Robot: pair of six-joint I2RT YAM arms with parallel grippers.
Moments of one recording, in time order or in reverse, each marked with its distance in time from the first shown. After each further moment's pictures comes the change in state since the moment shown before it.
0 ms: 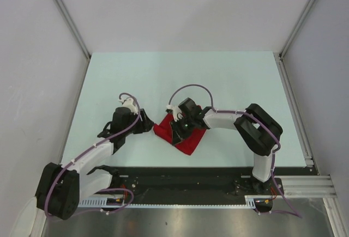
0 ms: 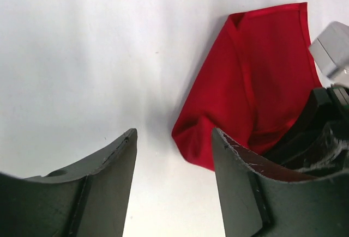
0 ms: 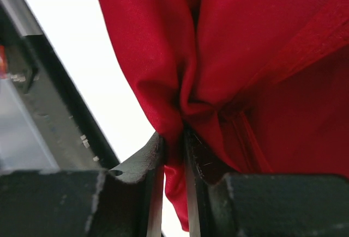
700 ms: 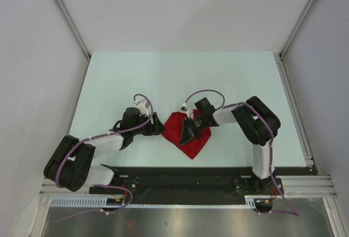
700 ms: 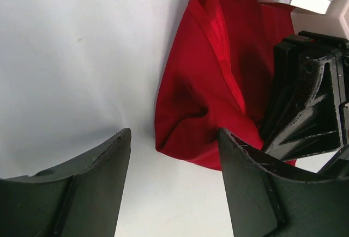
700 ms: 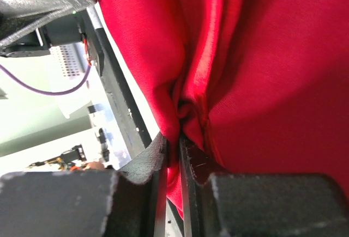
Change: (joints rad) left arm -0.071 0.261 -0.030 0.270 0.181 -0.009; right arm -0.211 0.101 -0.134 0.171 -0.430 0.181
